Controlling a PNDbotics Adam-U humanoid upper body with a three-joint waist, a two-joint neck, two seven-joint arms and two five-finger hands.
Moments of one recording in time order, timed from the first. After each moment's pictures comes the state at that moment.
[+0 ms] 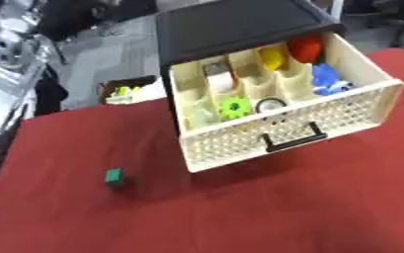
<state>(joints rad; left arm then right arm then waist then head) -1.04 0.52 -0.17 -1.72 -0.09 -0.16 0.08 -0.17 -0.69 -0.13 -1.98 -0.75 -0.62 0.11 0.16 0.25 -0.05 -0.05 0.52</state>
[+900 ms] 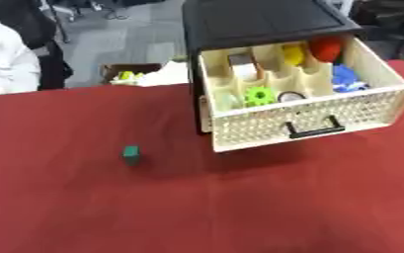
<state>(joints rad) -0.57 0.56 0.02 -1.98 0.06 -0.13 0.32 -0.03 -0.90 -0.18 -1.98 -0.28 -0.89 0.12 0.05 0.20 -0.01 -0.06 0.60</state>
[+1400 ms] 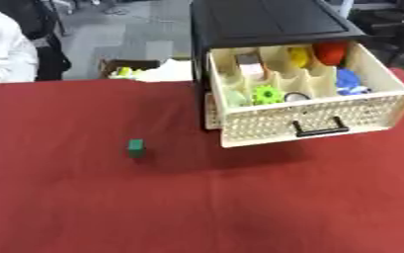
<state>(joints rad) -0.38 0.40 0.05 -1.98 0.03 -0.14 0.25 -0.02 -1.10 -0.12 -1.98 0.15 -0.90 0.23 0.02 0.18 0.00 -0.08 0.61</state>
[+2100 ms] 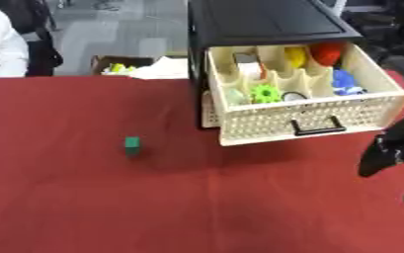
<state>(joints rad) -0.33 0.32 0.04 -1.98 0.01 -0.06 0.14 -0.06 -1.21 0.01 -1.99 0.19 -0.76 0.40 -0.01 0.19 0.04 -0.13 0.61</state>
